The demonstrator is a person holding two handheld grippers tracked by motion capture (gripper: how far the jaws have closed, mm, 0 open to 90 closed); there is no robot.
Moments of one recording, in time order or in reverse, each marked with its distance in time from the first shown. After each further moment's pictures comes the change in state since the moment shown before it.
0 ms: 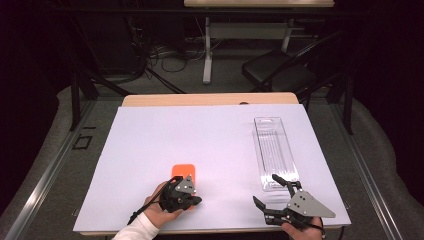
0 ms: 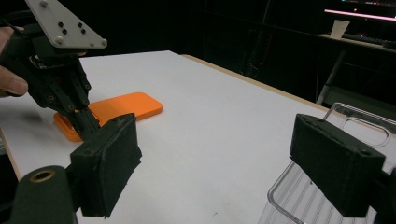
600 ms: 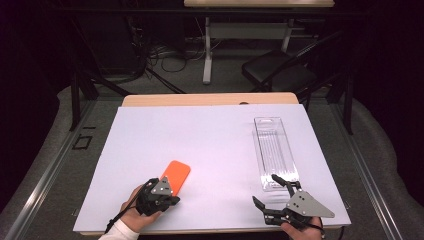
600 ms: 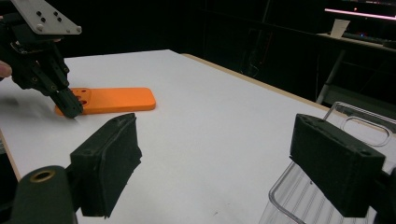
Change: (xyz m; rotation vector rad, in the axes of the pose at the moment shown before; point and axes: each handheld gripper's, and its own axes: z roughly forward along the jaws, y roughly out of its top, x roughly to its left) left arm 0.011 -0.043 -0.032 0.000 0.099 -0.088; right arm 0.000 0.000 0.001 0.001 0.000 -0.002
